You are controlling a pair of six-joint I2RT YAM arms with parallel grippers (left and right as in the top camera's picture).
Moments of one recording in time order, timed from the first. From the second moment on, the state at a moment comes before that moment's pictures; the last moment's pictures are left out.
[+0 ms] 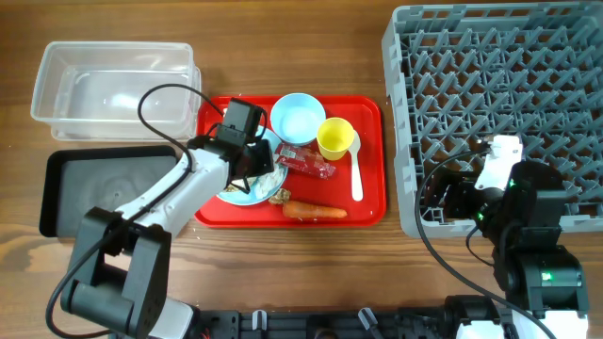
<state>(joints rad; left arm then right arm) -0.37 1.67 0.96 -0.48 0.03 -0.49 -0.01 0.72 0.77 -0.75 -0.16 0.15</state>
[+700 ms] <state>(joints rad) -0.09 1.26 0.97 -0.72 0.08 -0.48 -0.01 0.72 0.77 -0.75 -0.16 0.15</state>
